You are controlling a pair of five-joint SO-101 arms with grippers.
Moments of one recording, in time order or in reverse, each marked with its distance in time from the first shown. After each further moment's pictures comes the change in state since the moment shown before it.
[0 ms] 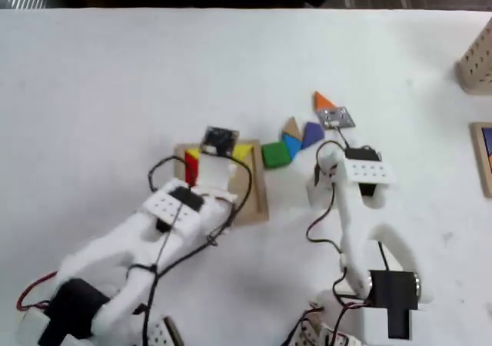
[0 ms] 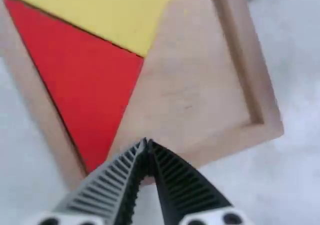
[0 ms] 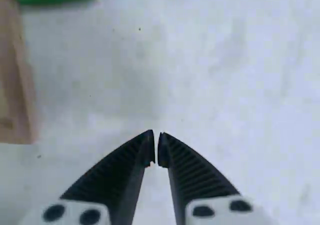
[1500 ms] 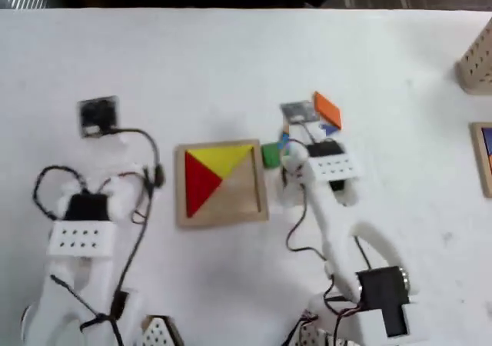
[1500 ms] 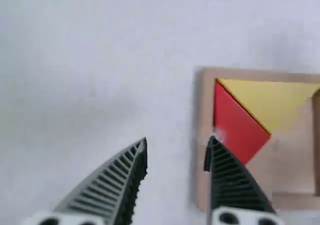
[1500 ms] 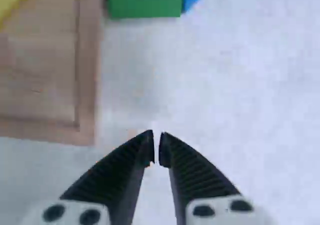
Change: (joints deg) left arm -27.2 -31.7 1.5 14.6 -8.6; right arm -10.6 0.9 -2.9 2.5 -6.7
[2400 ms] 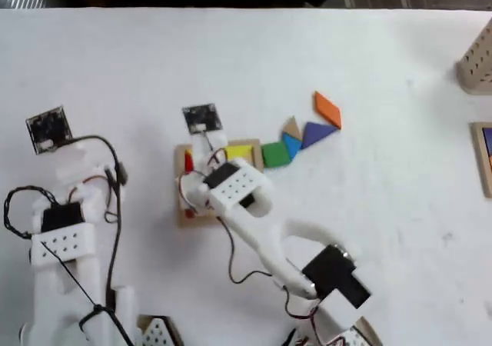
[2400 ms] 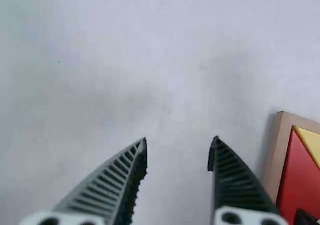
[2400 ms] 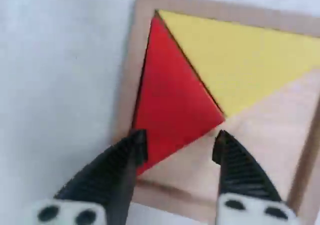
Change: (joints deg) left arm -18.1 0.0 6.6 -10.2 -0.4; right arm -33.6 13.5 -11.2 -19.3 -30.9
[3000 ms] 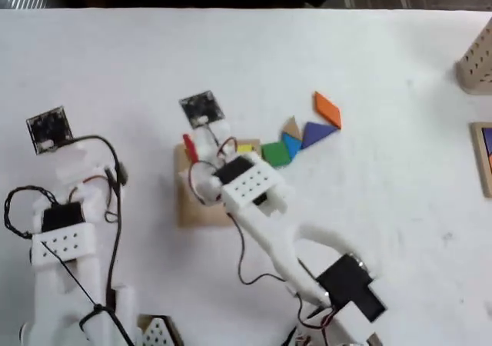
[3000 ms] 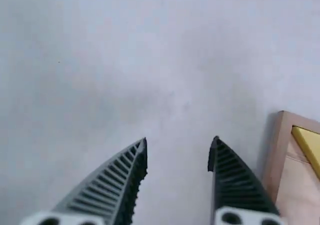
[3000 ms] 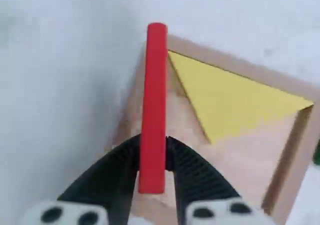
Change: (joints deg) left arm 0.0 0.0 0.0 0.0 0.0; right arm 1.7 -5.8 1.5 -1.3 11.9
